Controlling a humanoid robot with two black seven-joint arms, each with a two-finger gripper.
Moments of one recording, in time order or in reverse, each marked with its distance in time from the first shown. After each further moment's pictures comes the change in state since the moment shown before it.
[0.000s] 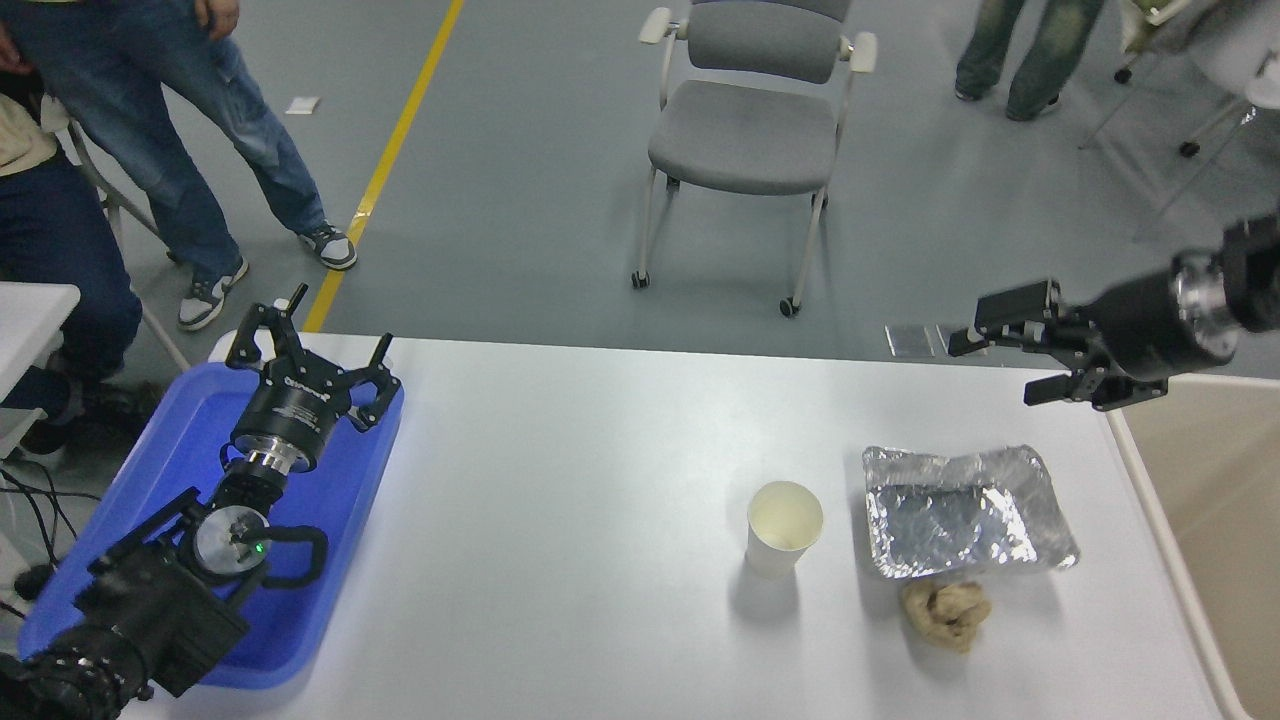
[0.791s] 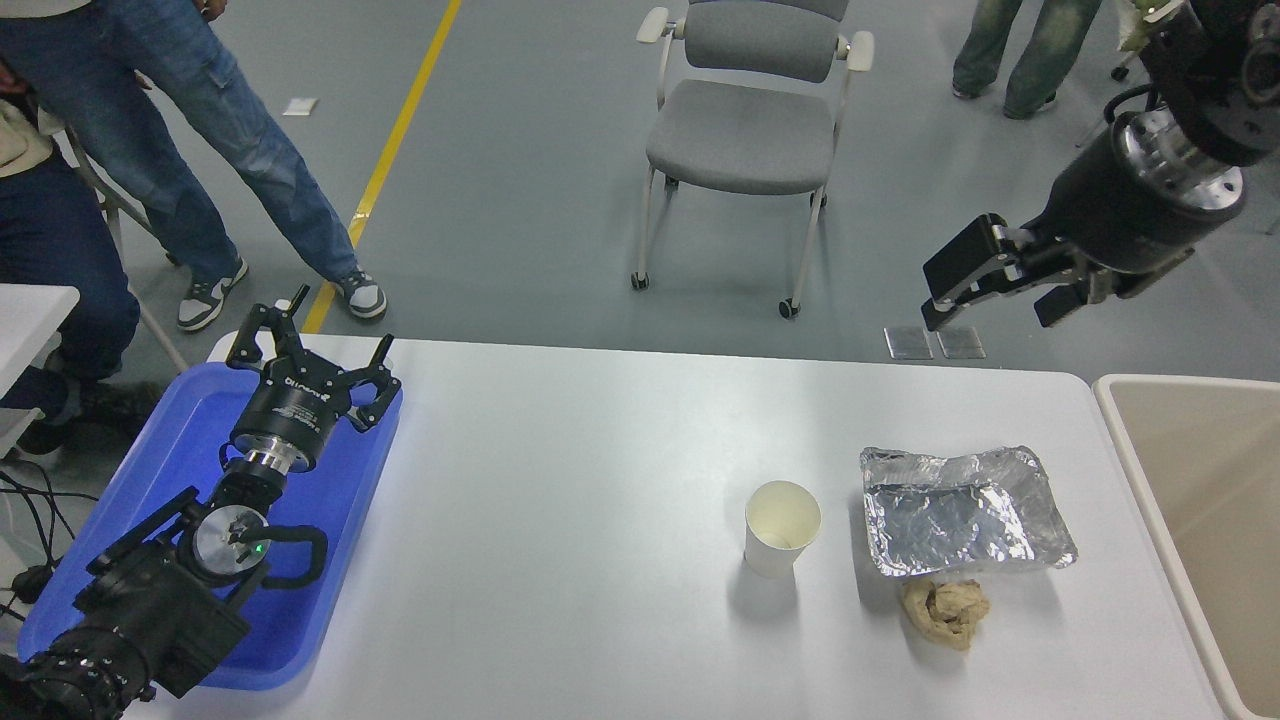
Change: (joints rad) left arm 0.000 0.000 0.000 0.000 0.001 0.001 0.000; right arm 0.366 0.196 0.109 0.109 -0.178 0.147 -0.211
